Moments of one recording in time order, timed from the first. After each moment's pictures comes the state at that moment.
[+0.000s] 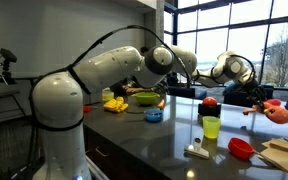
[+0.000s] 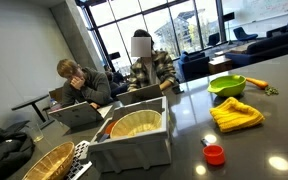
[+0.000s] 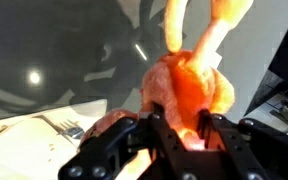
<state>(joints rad) -0.25 1.16 -0.56 -0.72 0.05 2.35 1.61</state>
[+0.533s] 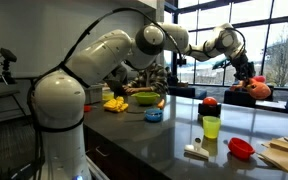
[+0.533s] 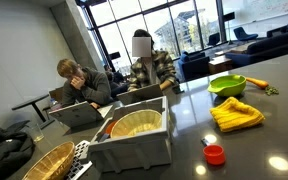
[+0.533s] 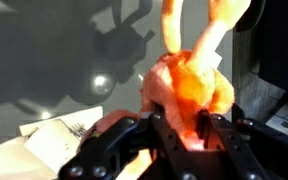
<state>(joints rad) -0.18 0.91 -0.51 -0.82 0.16 2.21 1.61</state>
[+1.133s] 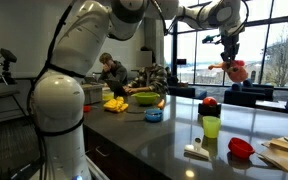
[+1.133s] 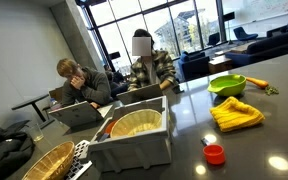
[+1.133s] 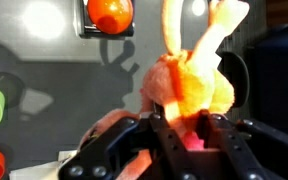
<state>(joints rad) -0.18 0.50 -0.39 -1.19 0.41 2.10 1.27</state>
